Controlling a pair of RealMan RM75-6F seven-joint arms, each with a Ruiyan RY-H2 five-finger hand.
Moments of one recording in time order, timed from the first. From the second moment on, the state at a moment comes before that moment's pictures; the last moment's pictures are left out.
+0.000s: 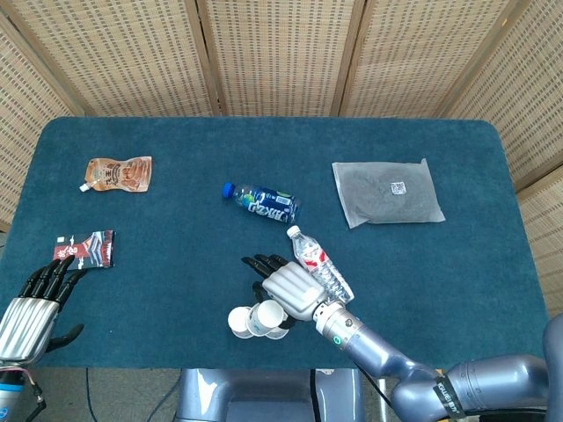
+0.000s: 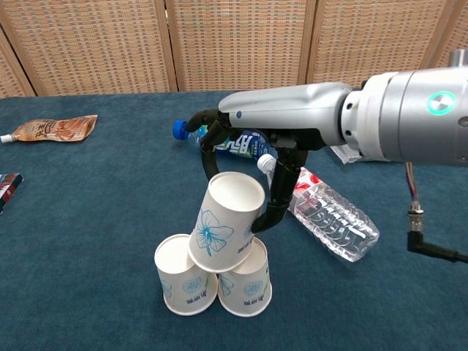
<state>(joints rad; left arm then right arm) -0.07 -1.04 0.05 -1.83 1.63 1.47 0.29 1.01 -1.36 0.13 -2.04 -0.90 0.93 -0.51</state>
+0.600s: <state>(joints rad) -0.07 -1.04 0.05 -1.83 1.63 1.47 0.29 1.01 -1.39 0.11 -2.03 -0.90 0.94 -0.51</state>
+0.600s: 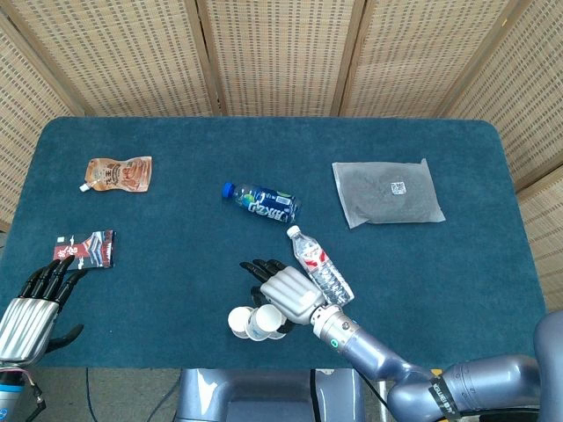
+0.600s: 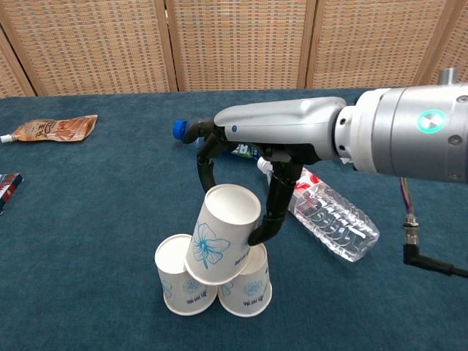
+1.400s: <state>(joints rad) -0.07 -1.04 0.05 -1.83 1.63 1.47 0.28 1.02 -1.41 0.11 -2.04 -0.88 0.98 -0.56</state>
